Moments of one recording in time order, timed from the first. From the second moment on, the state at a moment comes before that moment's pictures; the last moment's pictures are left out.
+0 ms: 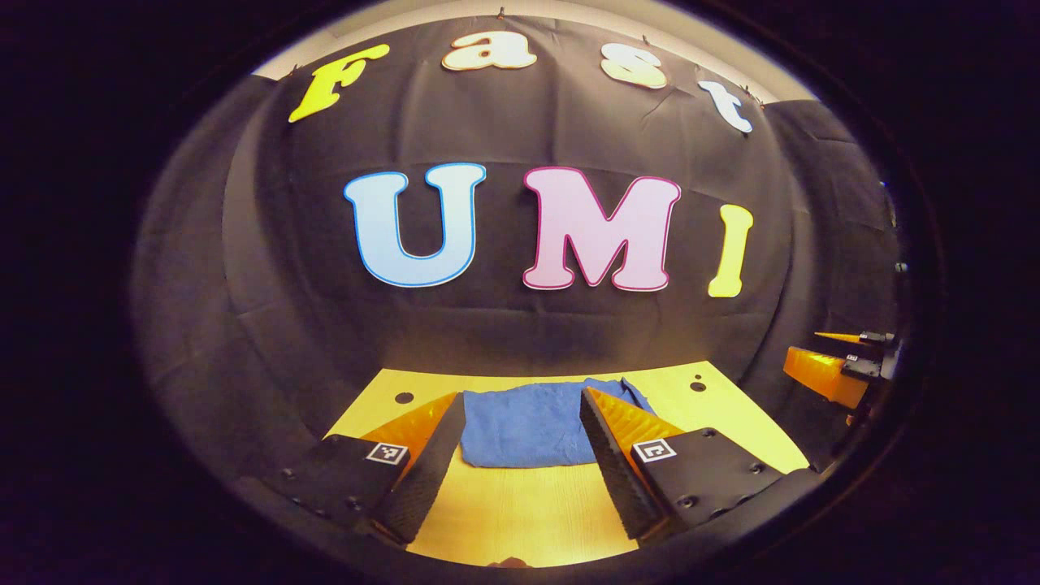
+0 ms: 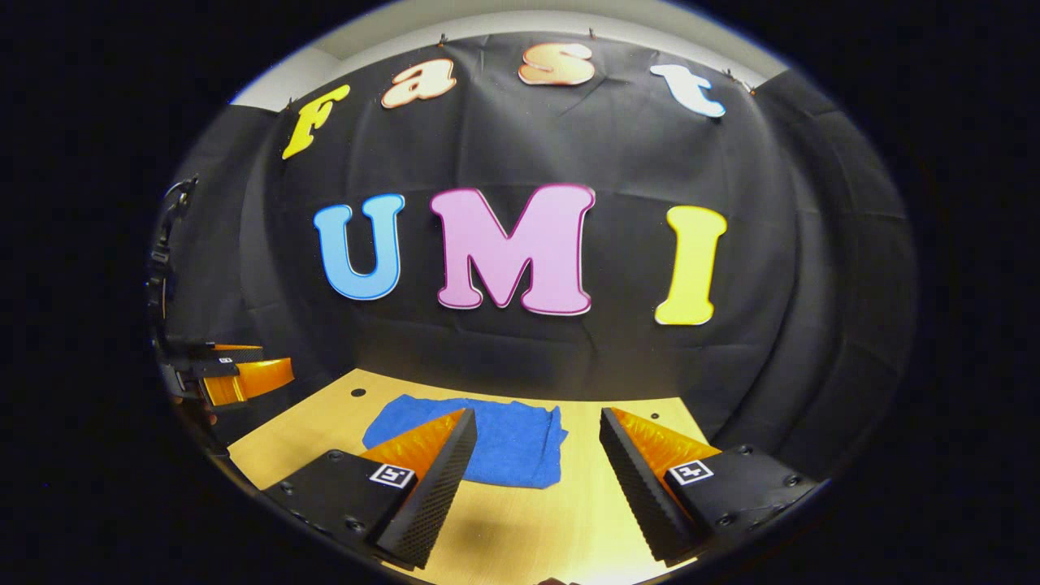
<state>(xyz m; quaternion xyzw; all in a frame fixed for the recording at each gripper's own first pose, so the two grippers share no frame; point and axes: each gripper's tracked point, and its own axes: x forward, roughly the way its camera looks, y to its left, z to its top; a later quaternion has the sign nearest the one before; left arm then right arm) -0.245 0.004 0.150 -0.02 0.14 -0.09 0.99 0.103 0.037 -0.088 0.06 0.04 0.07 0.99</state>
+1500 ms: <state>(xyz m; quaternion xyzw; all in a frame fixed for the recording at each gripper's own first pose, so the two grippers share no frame) -0.087 -0.096 -0.022 -0.01 -0.01 -0.11 0.99 -0.067 0.019 0.002 0.05 -0.06 0.05 1.00</state>
